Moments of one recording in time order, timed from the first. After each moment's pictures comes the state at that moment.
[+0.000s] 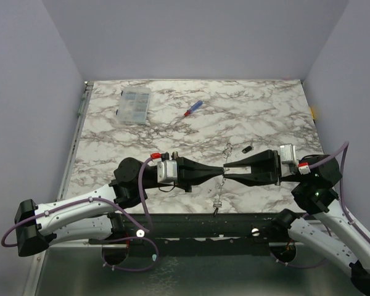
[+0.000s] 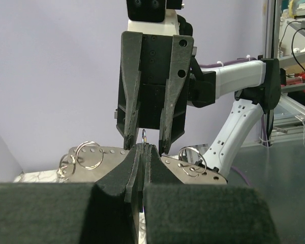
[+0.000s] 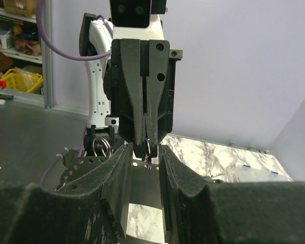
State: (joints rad) left arm -1.15 0.94 0.74 0.67 0.42 0.01; right arm 0.68 0.63 0.75 0.34 -0.90 0.08
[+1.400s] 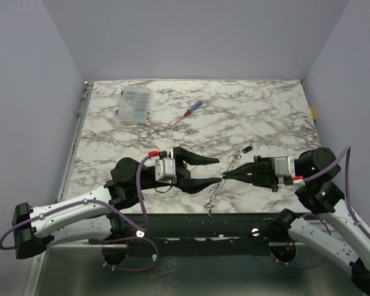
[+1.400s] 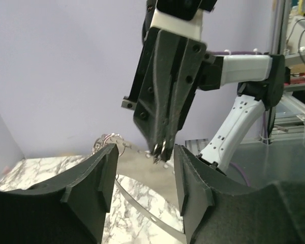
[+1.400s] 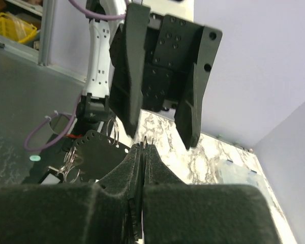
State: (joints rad) left arm -1.14 0.90 0.74 0.58 0.38 0.00; right arm 0.69 0.63 0.84 0.08 -0.98 -0.22
